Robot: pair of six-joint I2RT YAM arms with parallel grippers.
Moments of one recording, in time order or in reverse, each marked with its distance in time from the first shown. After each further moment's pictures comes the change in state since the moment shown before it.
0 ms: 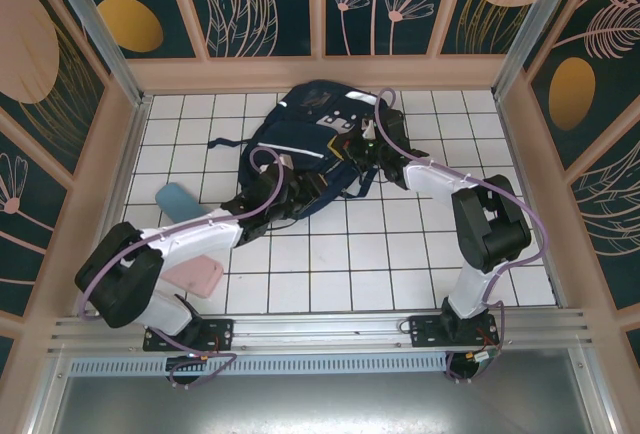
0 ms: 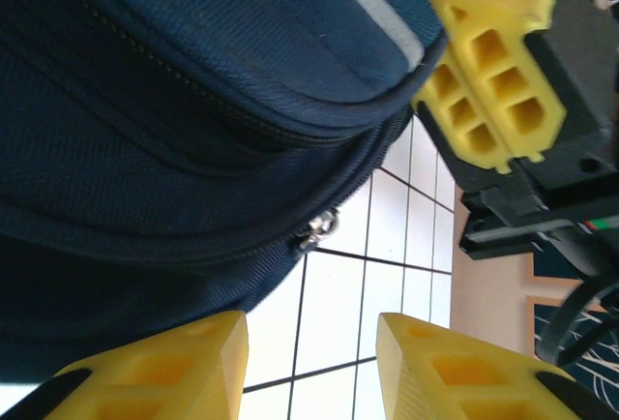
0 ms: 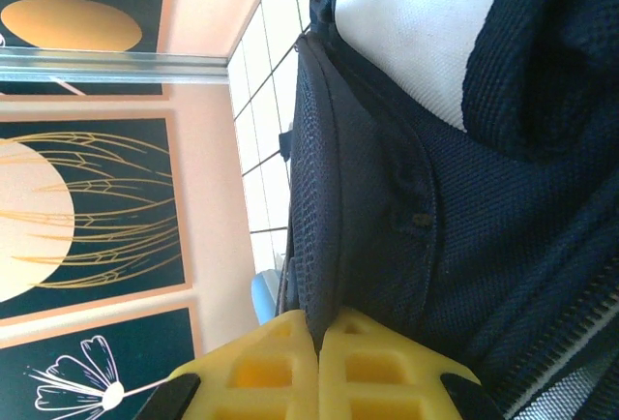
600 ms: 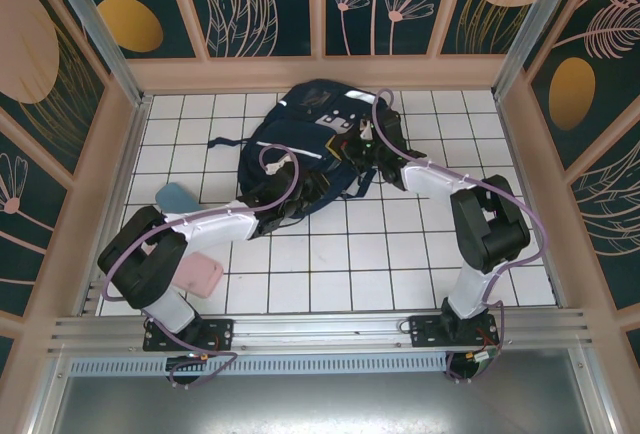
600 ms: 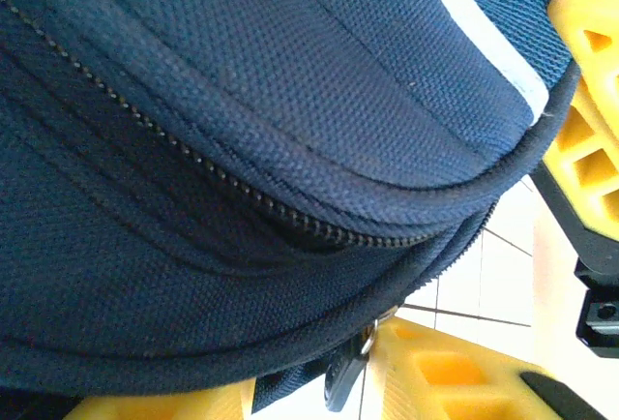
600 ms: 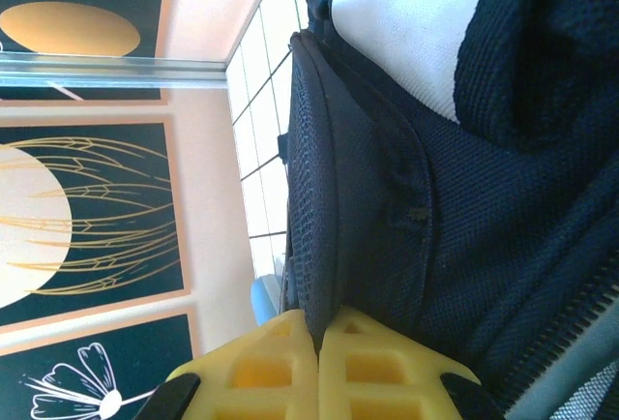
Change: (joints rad) left arm -0.012 0.129 0.090 -0.064 -0.132 0.032; right arm 0.023 0.000 0.000 0.002 0.037 0.009
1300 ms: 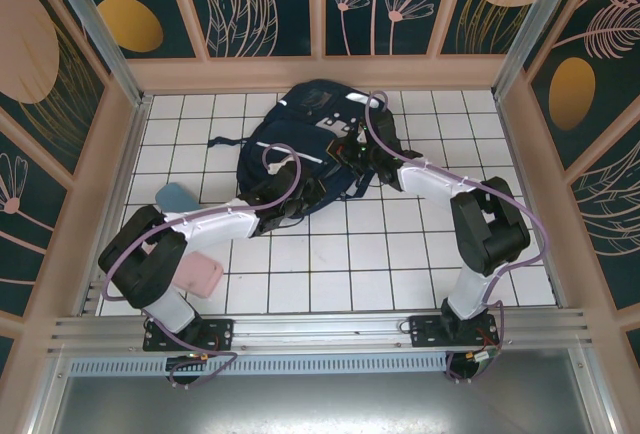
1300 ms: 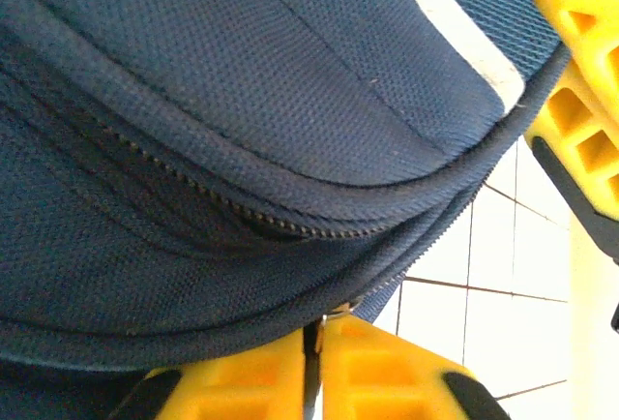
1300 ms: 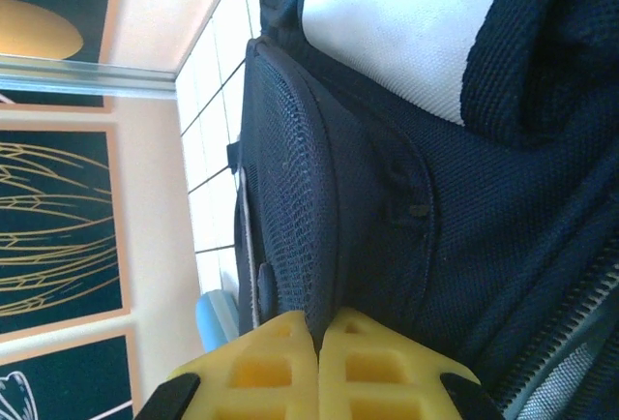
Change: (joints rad) left arm 0.000 0.000 0.022 -0.080 0.034 0.061; right arm 0.034 -0.012 0.025 -0.132 0.129 -0.090
